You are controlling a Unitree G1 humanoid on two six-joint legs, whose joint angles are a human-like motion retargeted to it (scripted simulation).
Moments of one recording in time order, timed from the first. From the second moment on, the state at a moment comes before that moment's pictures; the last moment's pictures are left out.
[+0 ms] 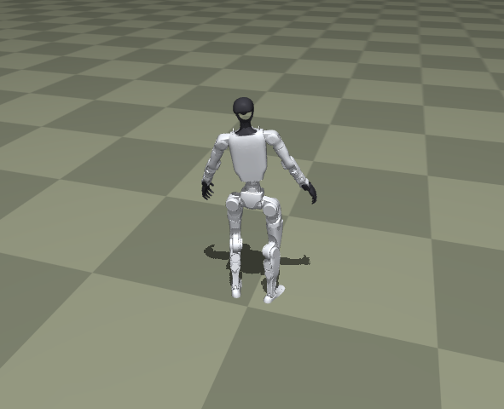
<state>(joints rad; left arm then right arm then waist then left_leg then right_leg) -0.25 0.50 -0.23 1.38 0.08 -0.16 -0.10 0.02 -0.43 0.05 1.32 0.21 -0.14 -0.08 0.17 -0.15 -0.02 0.00 0.02 0.27 0.24 -0.31 -0.17 0.08 -0.18 -0.42 0.11 -0.27 0.16</state>
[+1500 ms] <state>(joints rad) -0.27 0.98 -0.22 1.20 0.18 -0.22 0.10 0.10 -1.01 -0.26 0.95 0.26 -0.23 -0.07 0.01 -0.10 0.11 0.05 0.21 0.40 0.11 -0.23 -0.15 0.01 -0.05 0.00 -0.06 0.04 0.18</state>
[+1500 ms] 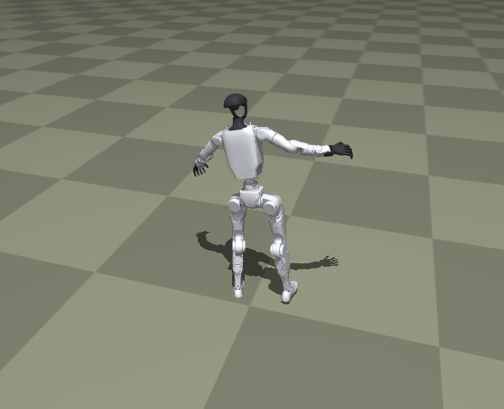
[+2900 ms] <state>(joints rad) -0.10 0.30 -0.40 1.18 0.18 -0.18 0.04 -0.19 -0.77 0.03 1.14 0.16 -0.18 -0.05 0.10 0.16 0.04 -0.06 -0.01 0.19 0.09 -0.07 -0.18 -0.05 -0.19 -0.25 0.06 -0.25 0.17</state>
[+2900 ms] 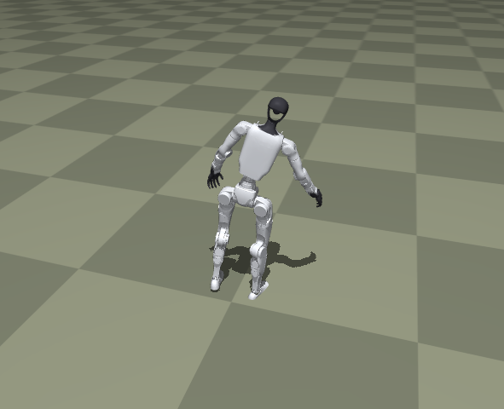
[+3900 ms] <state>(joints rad) 0.14 0.65 0.01 1.34 -0.06 -0.30 0.10 0.31 -0.88 -0.47 1.04 0.12 -0.19 -0.19 0.24 -0.28 0.04 -0.23 0.59 0.45 0.03 0.23 -0.26 -0.11 -0.69 -0.28 0.08 -0.17 0.26</state>
